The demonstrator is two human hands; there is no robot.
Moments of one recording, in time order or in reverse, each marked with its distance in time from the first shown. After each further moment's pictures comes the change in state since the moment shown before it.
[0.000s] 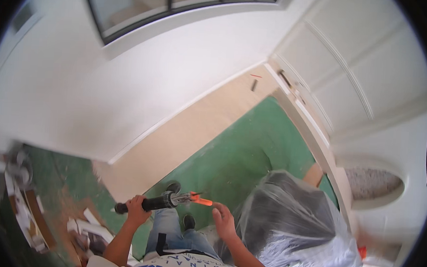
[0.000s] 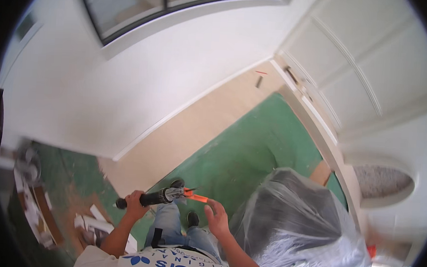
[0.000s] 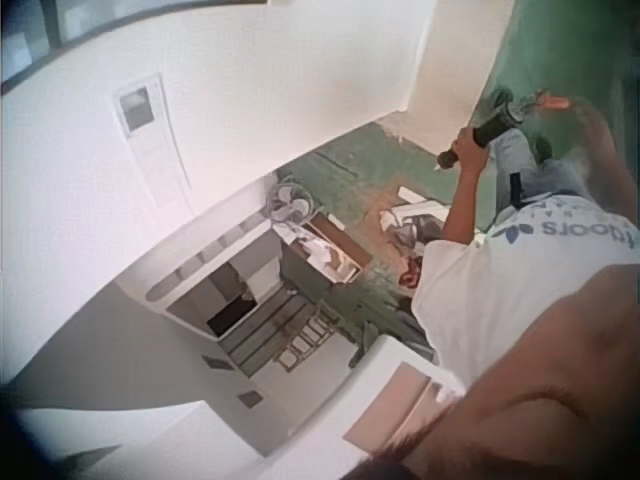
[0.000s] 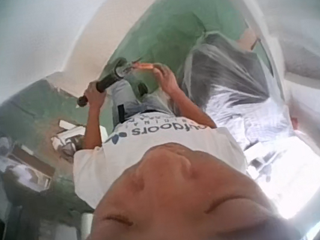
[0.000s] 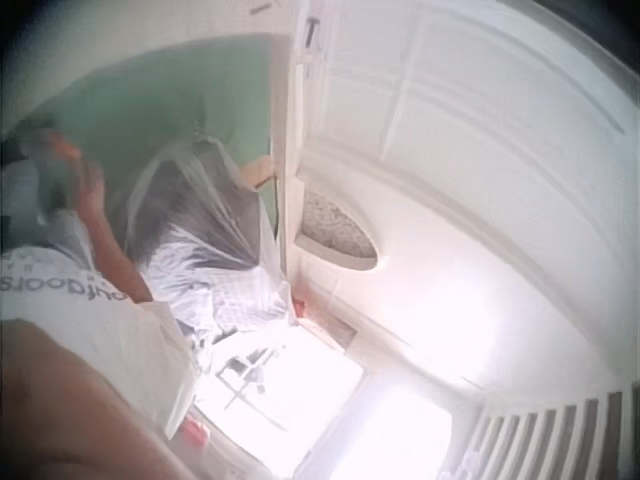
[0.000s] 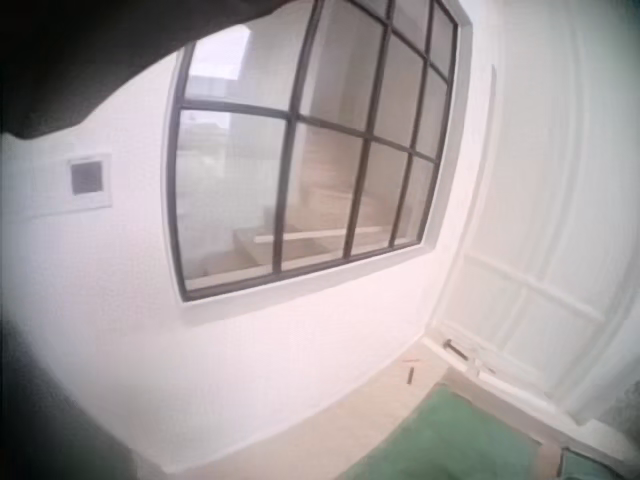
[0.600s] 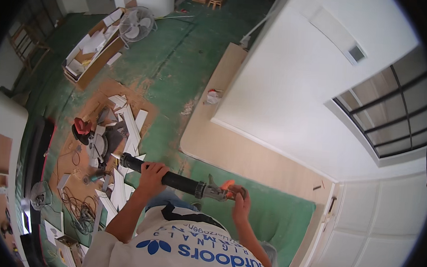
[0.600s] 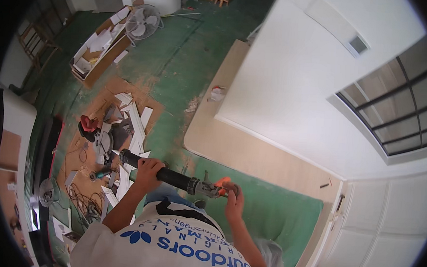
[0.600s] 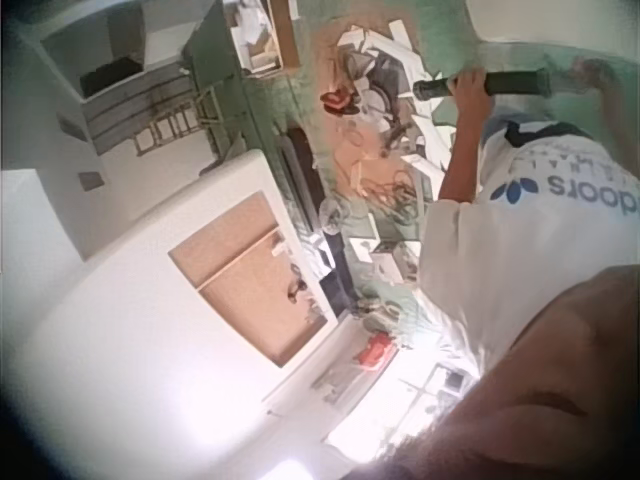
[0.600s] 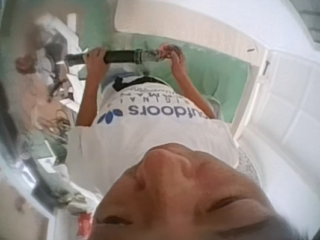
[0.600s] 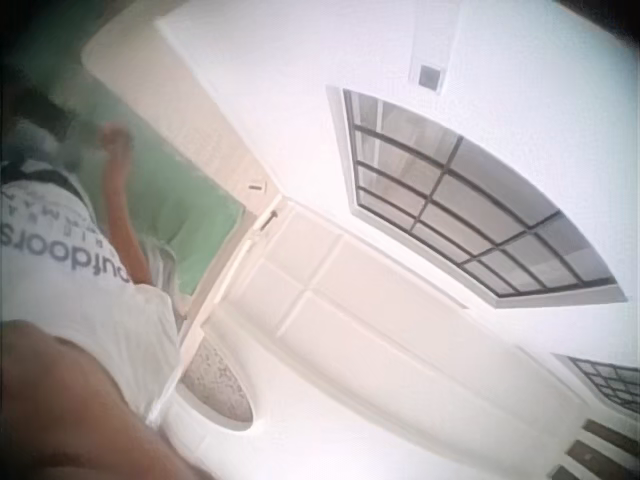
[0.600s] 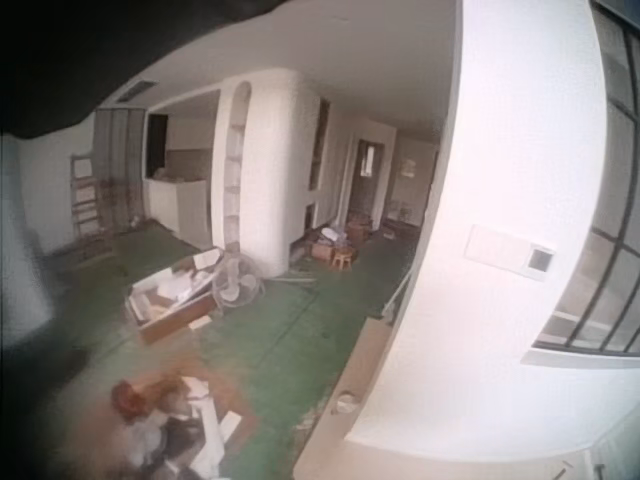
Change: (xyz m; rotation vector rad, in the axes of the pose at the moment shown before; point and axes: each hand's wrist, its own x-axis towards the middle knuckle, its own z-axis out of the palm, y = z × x) left_hand -0.391 -0.055 -0.128 0.207 0.718 -0.370; right_hand -0.161 -0.093 0.191 0.209 -0.786 -0.343
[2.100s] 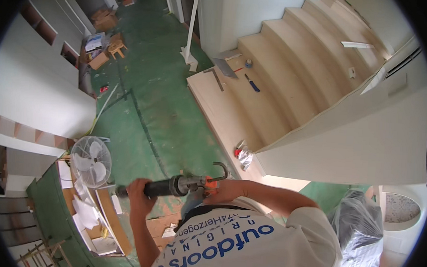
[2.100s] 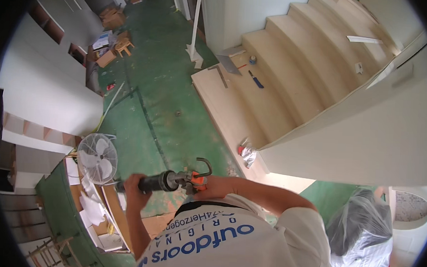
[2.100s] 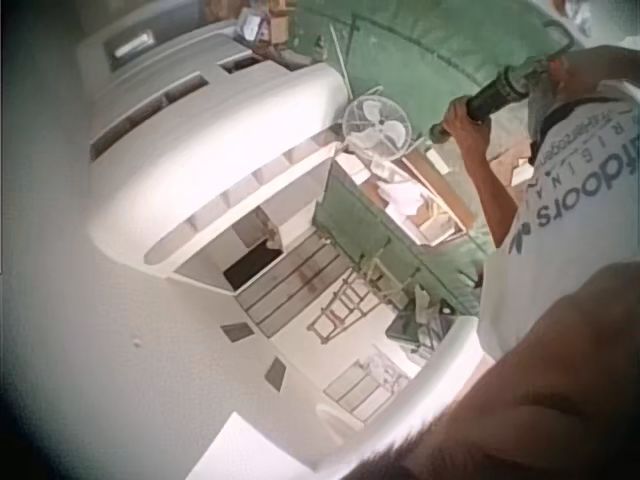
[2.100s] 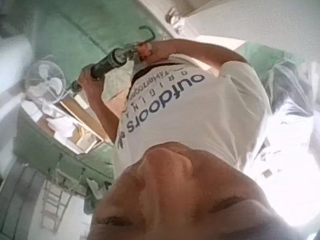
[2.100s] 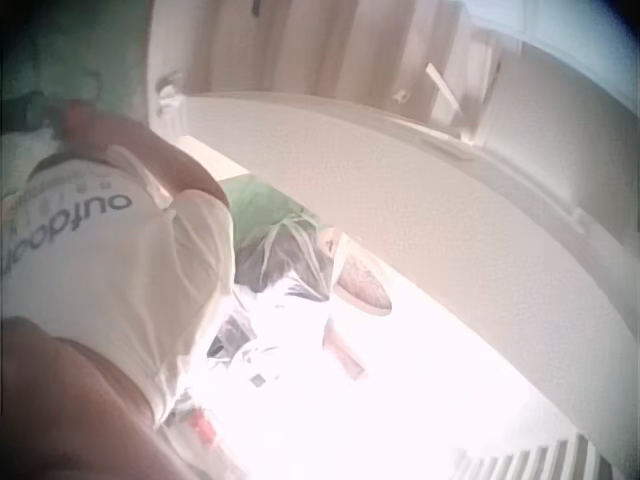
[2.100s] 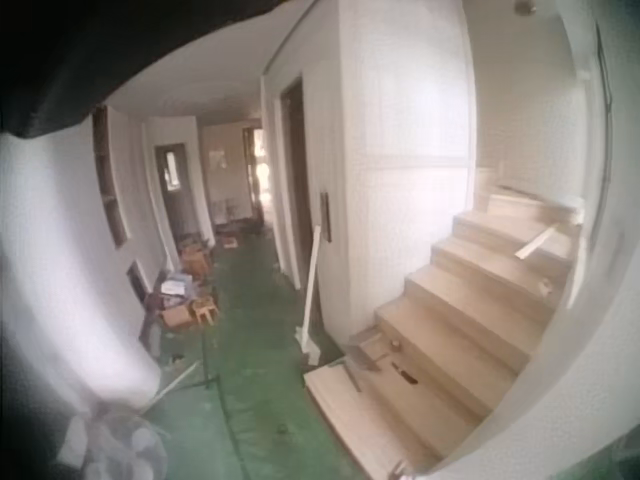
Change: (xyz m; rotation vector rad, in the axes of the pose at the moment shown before) left_hand 0.922 -0.567 -0.022 -0.148 -0.348 0.237; right_hand 0.857 -0.196 0.467 -0.210 -0.872 0.323
